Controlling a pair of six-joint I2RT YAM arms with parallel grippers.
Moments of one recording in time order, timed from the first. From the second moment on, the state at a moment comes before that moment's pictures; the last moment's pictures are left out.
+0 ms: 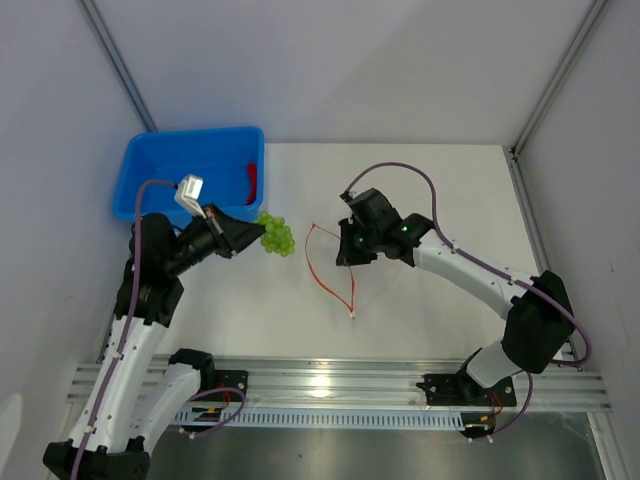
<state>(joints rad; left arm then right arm) -0.14 0.75 0.86 -0.25 0.62 -0.68 0.75 1.54 1.26 -0.57 -0.13 0.54</state>
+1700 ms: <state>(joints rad) -0.42 0.44 0.52 -0.26 0.66 -0.73 1.13 1.32 1.19 -0.52 -0.06 0.90</state>
